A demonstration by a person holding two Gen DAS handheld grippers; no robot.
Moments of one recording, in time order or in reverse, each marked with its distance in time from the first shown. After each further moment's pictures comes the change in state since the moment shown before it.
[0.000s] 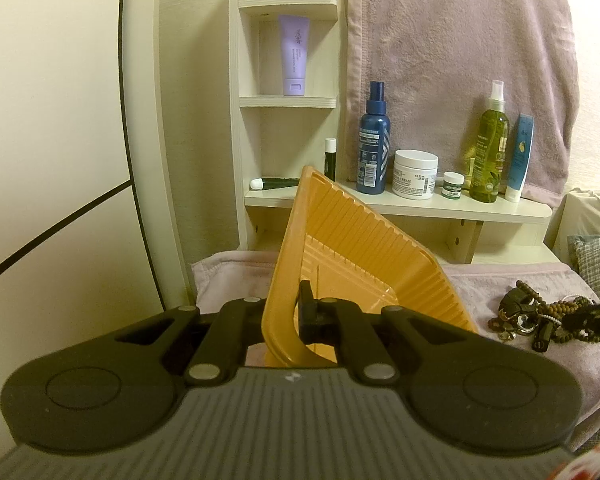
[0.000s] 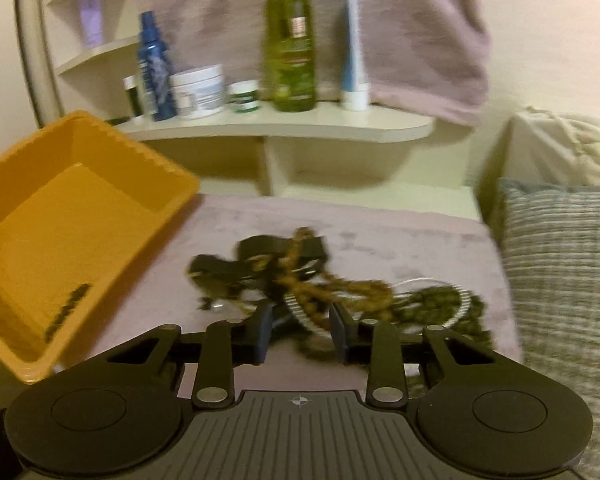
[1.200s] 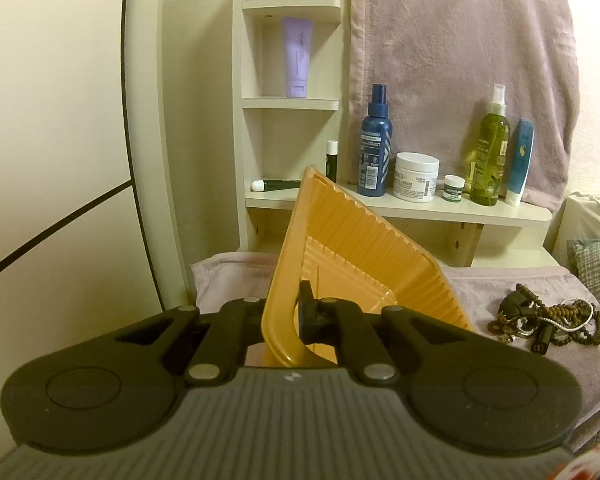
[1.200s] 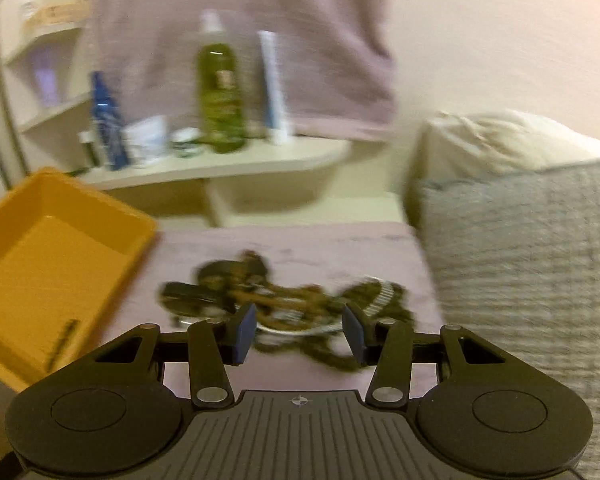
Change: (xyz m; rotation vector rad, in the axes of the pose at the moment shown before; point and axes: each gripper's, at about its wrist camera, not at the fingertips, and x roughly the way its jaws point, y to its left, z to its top) left arm -0.001 0.001 0.000 -0.009 -0.005 -0.002; right arm -0.055 -0.025 -0.004 0.145 -0.074 -0.162
